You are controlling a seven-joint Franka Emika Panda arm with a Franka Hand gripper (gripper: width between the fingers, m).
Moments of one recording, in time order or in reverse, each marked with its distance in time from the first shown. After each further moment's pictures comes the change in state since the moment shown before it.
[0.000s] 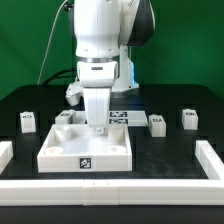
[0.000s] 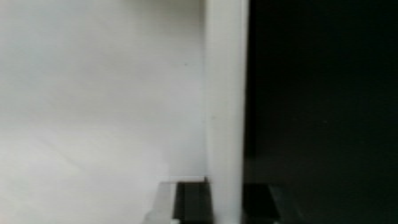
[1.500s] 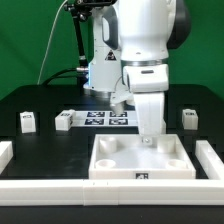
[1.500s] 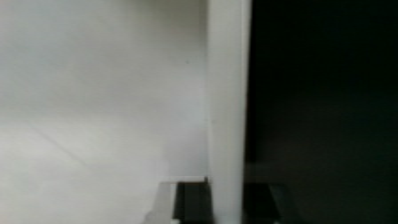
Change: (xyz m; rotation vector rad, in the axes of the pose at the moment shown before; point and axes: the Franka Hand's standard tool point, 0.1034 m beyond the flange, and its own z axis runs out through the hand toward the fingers) arm 0.107 0.075 -0.003 -0.062 0.056 0.036
